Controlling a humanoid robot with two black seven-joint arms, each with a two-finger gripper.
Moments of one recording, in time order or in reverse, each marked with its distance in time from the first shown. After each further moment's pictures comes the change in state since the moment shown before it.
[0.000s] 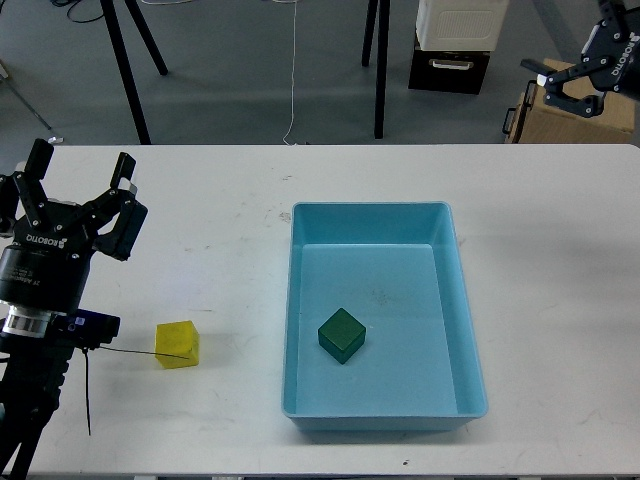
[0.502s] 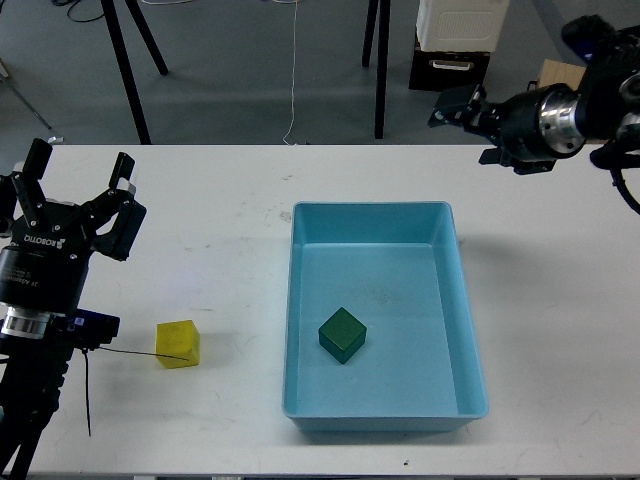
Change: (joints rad) left arm 0.005 -0.003 0.000 -0.009 -0.001 -0.011 0.002; right arm 0.750 0.018 -0.900 0.116 -0.394 -0.131 -0.246
